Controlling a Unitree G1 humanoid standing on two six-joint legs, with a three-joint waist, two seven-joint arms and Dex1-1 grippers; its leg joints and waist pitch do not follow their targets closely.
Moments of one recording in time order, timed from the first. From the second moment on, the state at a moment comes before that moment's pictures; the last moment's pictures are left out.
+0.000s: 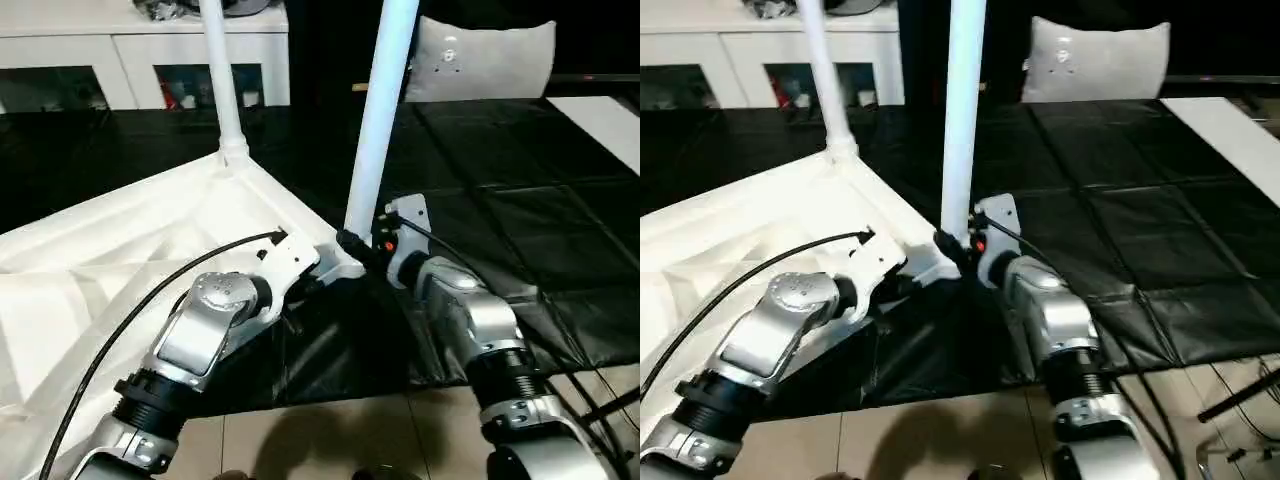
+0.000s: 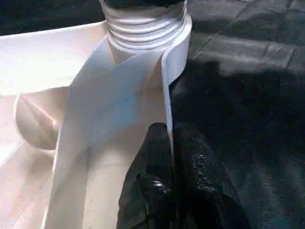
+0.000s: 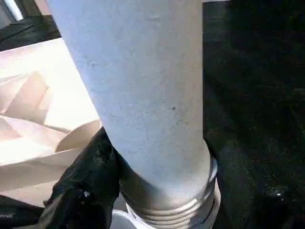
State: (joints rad) left arm -0.44 0.25 -0.30 0.13 0.11 0.57 -0.71; right arm -0.54 -0.05 0.04 0.46 0.18 0.35 0.42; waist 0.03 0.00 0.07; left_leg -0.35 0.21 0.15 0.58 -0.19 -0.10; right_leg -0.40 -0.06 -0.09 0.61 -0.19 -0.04
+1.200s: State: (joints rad) left arm -0.52 0.50 -0.46 0.26 0.05 0.06 -1.23; right arm -0.42 -0.49 0.21 0.32 0.21 0.14 1.26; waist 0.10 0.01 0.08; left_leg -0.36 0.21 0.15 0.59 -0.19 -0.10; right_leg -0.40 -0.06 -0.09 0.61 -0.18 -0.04
